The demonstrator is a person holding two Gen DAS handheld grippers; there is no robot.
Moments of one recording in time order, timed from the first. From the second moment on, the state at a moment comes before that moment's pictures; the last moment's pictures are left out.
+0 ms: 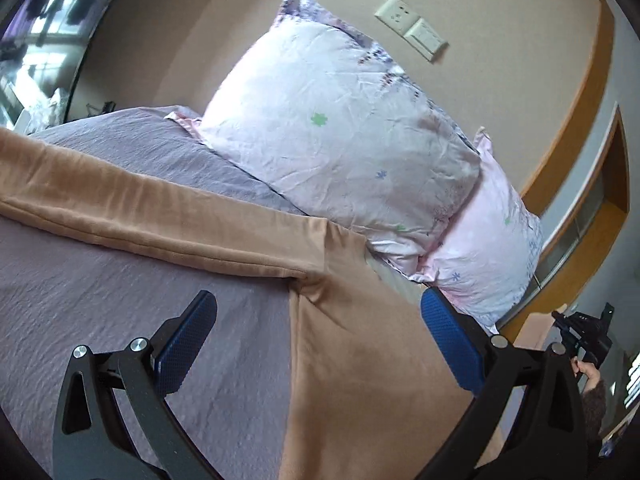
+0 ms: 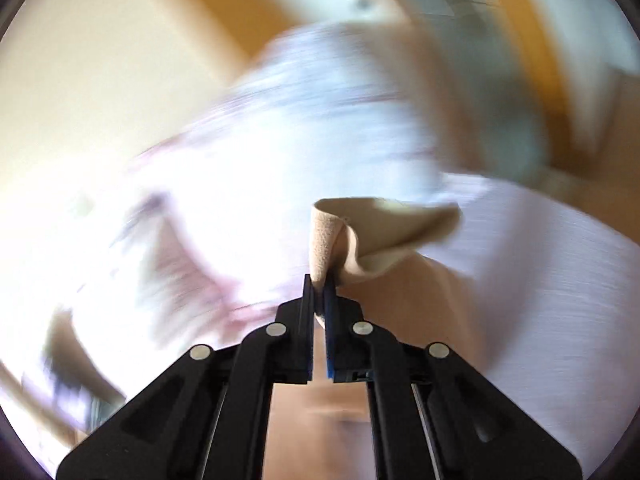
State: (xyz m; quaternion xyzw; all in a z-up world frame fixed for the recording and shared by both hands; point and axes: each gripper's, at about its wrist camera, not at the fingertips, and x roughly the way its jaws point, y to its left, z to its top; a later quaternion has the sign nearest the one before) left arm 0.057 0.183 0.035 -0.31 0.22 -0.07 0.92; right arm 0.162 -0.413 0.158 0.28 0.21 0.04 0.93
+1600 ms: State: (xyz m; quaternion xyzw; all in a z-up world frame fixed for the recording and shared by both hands) left arm 0.233 -0.055 0.075 -0.14 0.36 -0.28 0.88; right arm 0.113 -0.308 0.059 0.27 0.32 0.17 0.89
